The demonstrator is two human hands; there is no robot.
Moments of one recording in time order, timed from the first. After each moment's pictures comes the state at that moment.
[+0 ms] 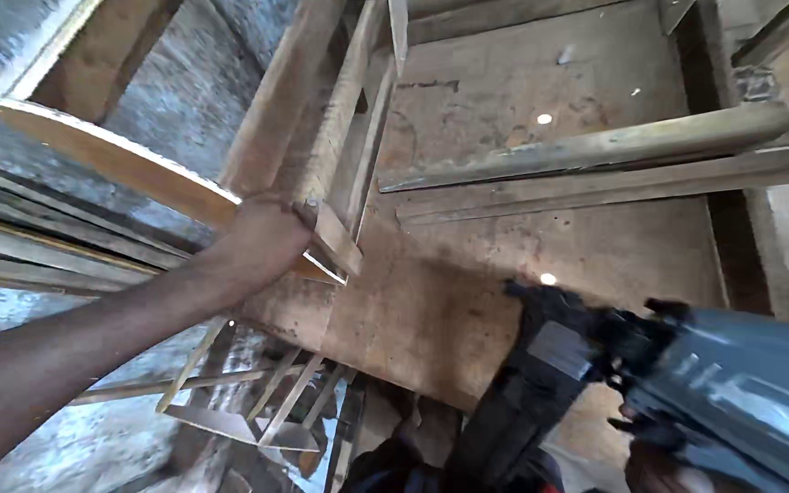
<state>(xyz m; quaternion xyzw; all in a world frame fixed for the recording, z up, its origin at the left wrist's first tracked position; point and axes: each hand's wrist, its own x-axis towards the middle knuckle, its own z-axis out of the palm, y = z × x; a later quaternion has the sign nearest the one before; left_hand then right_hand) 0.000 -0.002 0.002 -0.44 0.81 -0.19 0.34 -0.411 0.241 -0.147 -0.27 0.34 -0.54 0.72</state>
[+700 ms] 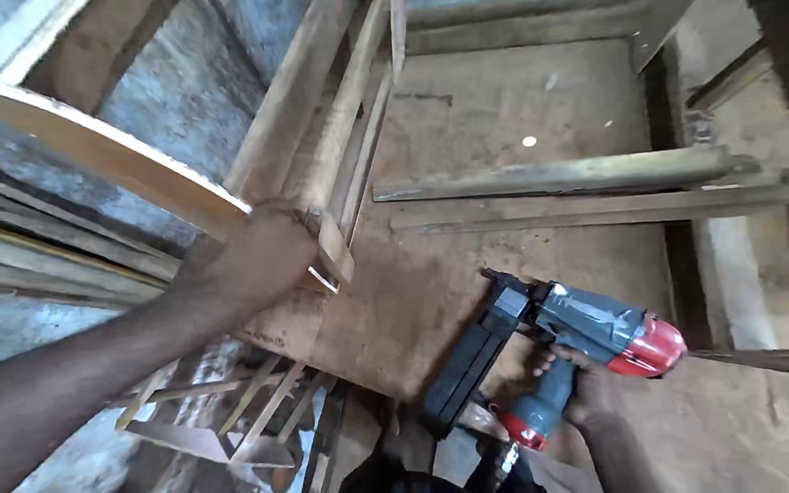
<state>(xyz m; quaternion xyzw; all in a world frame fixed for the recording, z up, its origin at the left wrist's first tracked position) 0.009 0.000 -0.002 -0.43 0.84 -0.19 0.28 -0.411 0.152 -0.284 -0.06 0.53 -0.55 0.64</state>
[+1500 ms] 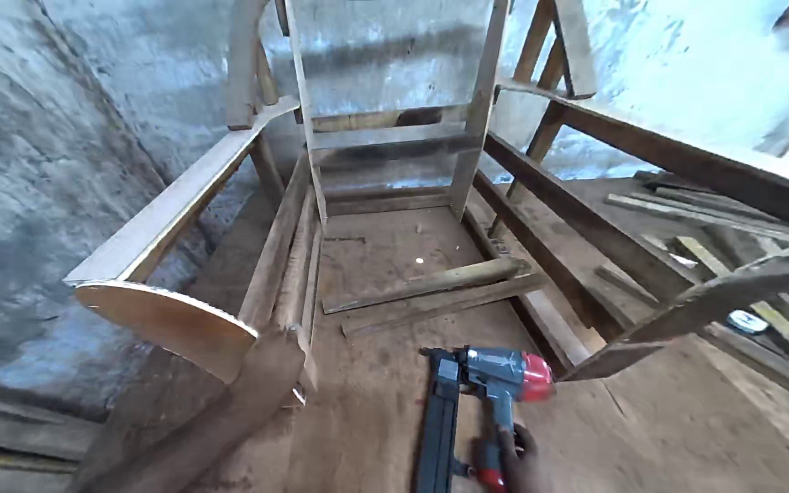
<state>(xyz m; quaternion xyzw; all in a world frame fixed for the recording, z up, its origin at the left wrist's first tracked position) -0.008 0.006 -0.001 -0.56 0.78 -0.08 0.27 -0.348 0.221 -0.278 -0.27 0.85 -0.39 0.24</state>
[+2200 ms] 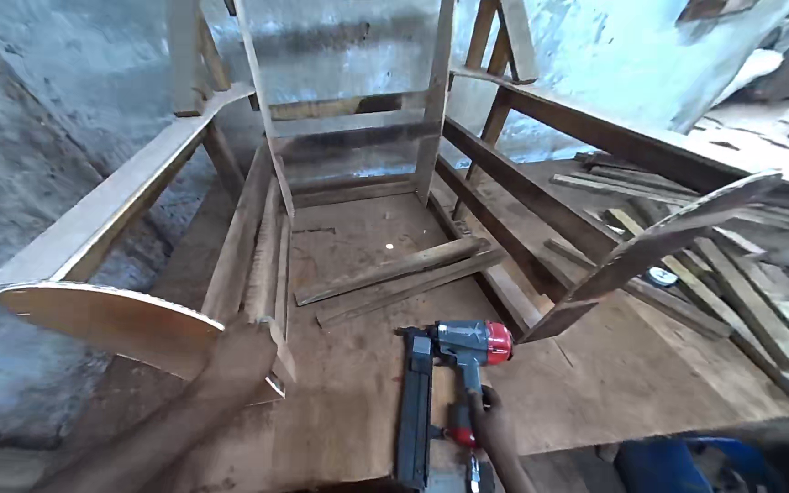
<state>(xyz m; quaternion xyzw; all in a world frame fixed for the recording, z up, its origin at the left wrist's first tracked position) -0.003 0.010 0.008 -0.52 0.80 -0.08 0.27 -0.349 0.213 -0.267 -0.27 0.86 -0.36 0.23</state>
